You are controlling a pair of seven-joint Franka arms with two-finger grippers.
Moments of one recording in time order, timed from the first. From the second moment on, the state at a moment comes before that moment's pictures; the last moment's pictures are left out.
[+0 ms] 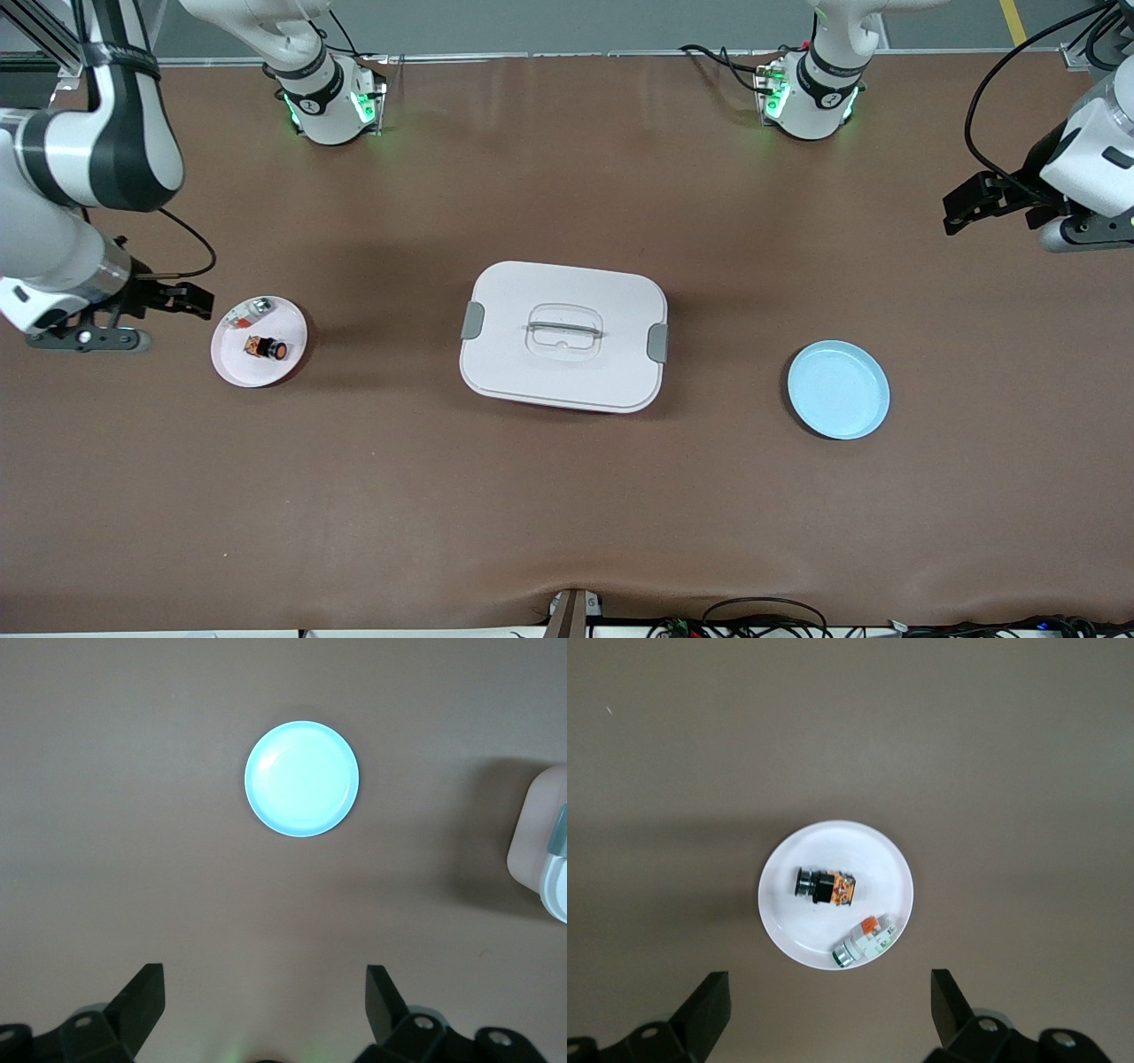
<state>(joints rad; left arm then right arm) 0.00 -0.01 -0.10 -1.57 0.04 1.51 -0.14 0.04 0.09 -0.09 -1.88 -0.12 1.94 0.00</state>
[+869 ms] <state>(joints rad) 0.00 -0.01 -0.10 -1.57 0.04 1.51 -0.14 0.06 0.09 -0.10 -1.58 -0.01 1.71 0.00</state>
